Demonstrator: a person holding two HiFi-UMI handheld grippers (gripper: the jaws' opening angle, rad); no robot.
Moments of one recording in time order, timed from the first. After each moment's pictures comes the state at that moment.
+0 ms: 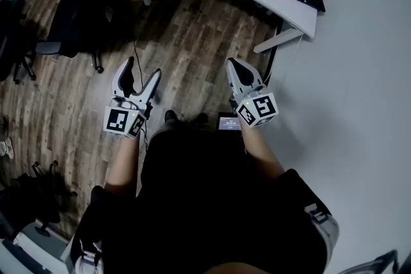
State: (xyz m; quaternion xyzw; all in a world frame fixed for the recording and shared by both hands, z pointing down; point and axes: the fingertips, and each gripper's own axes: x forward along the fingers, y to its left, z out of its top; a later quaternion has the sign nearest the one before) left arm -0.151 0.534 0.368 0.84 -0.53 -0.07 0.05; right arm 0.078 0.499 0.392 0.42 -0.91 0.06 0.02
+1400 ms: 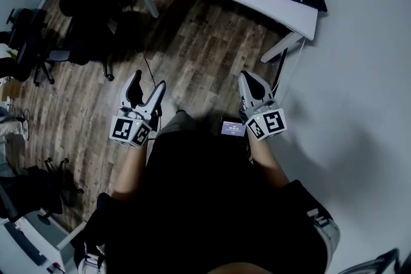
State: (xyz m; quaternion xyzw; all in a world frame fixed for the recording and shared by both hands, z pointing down) left arm 0.005 0.557 0.369 0.83 -0.55 -0.05 0.07; right arm 0.259 0.521 0.390 0.42 -0.90 0.05 -0.04
